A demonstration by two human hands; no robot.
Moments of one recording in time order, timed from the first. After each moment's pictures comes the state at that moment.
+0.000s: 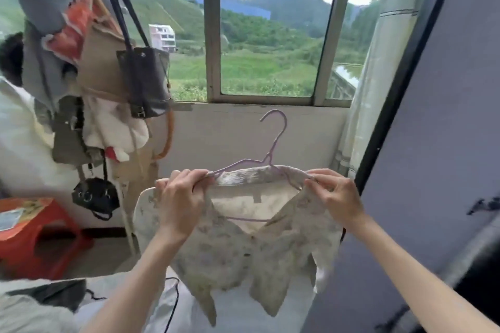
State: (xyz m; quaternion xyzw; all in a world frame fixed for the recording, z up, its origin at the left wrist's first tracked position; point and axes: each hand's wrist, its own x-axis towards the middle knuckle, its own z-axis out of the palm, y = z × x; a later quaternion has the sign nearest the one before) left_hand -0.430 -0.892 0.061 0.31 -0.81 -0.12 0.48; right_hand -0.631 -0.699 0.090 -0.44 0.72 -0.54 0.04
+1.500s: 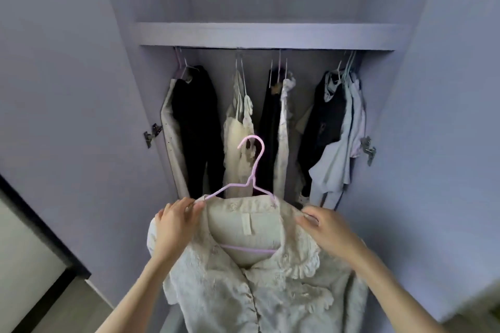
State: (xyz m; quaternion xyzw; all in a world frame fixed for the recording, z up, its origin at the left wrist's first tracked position) left_hand -0.653 -0.535 -0.017 -0.16 -0.92 -0.34 0.11; right_hand -0.500 -0.282 0.002 0.12 0.94 -0.30 -0.10
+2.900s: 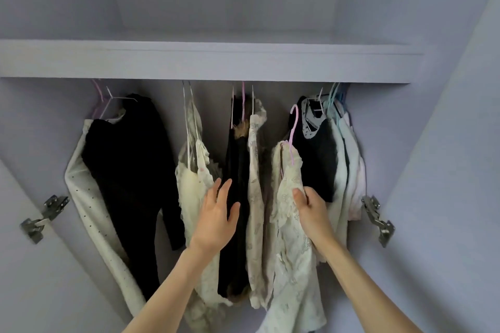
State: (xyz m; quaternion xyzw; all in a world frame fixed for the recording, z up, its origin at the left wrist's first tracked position) left_hand -0.844 -0.271 -0.011 -0.37 -0.85 -0.37 0.04; right_hand -0.723 -0.115 0.011 0.29 0.77 -0.49 -0.29
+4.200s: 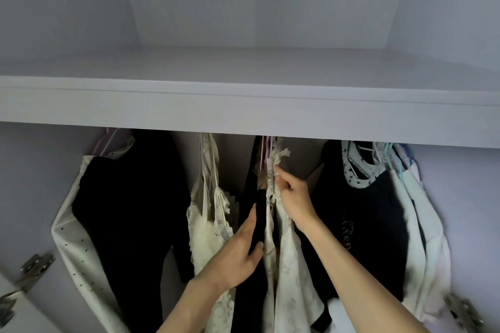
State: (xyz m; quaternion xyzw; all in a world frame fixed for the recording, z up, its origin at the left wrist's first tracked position) left_hand -0.952 -0.221 -0.002 -0.46 -0.80 -0.37 -0.14; right_hand -0.929 -0.063 0.052 0.20 0.75 -0.57 -0.27
